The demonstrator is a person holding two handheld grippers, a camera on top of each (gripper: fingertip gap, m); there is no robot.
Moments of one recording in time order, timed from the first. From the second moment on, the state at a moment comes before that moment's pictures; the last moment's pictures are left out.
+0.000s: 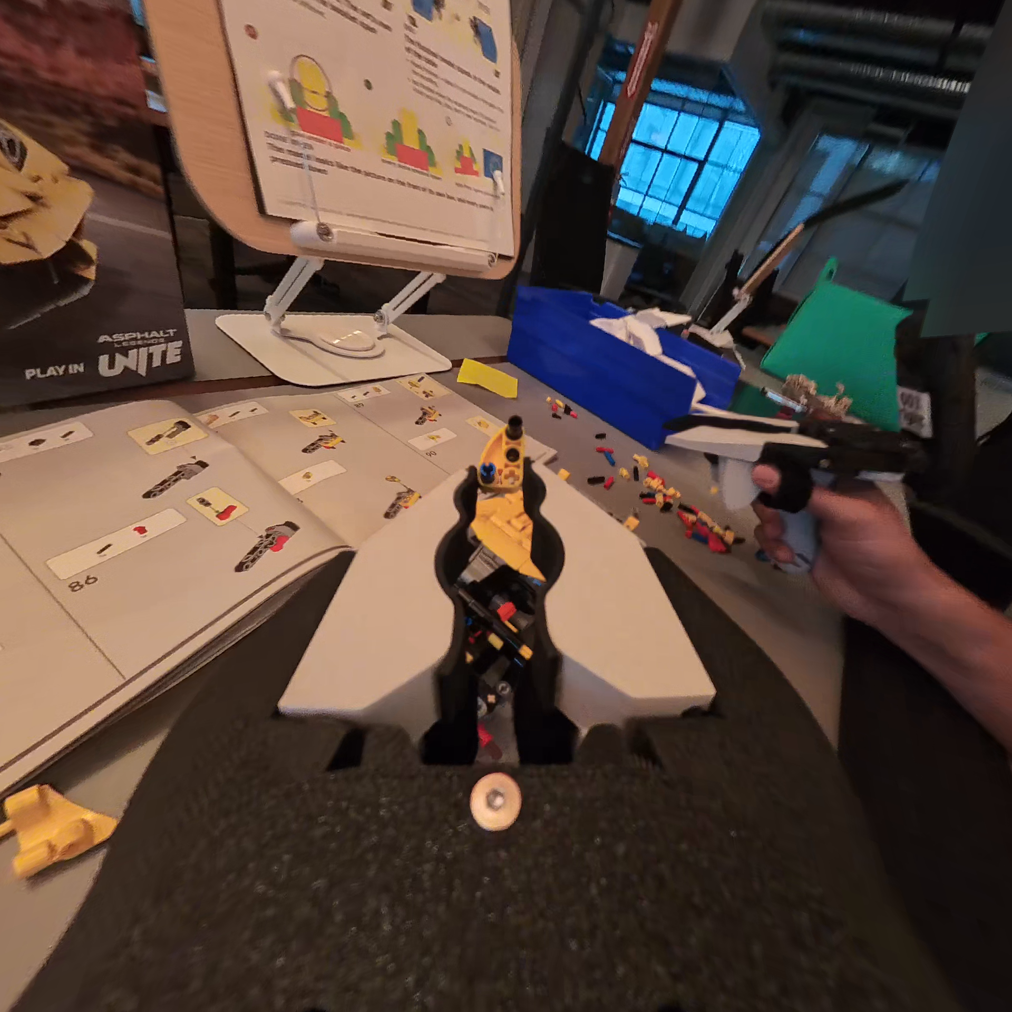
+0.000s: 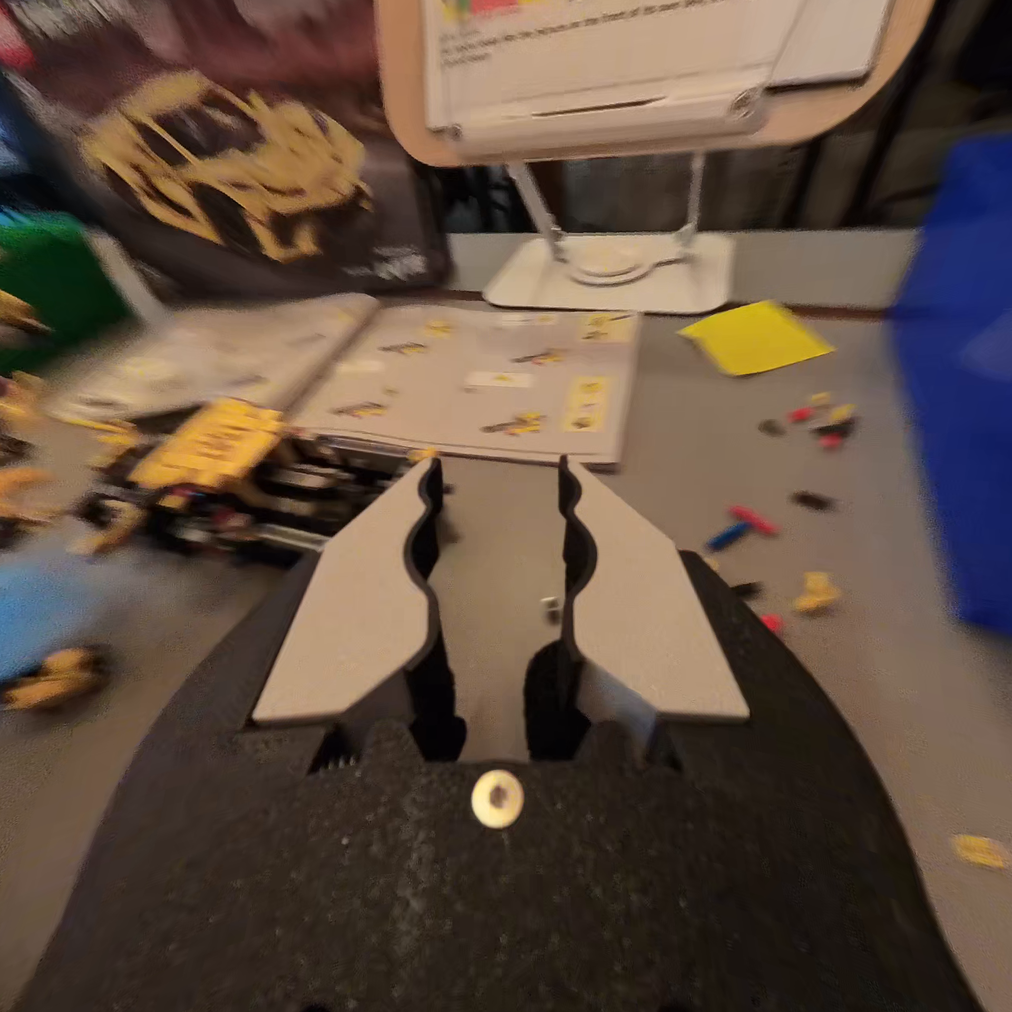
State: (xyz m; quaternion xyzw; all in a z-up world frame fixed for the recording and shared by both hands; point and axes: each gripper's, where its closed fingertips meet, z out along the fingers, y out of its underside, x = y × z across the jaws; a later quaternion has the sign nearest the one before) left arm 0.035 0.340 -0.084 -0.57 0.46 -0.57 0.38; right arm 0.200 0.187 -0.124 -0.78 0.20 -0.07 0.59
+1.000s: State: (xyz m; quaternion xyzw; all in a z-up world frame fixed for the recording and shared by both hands) left arm 0.039 0.376 -0.104 -0.62 0.40 -0.58 0.34; right arm 0.219 0.199 -0.133 -0.78 0.19 -0.07 0.59
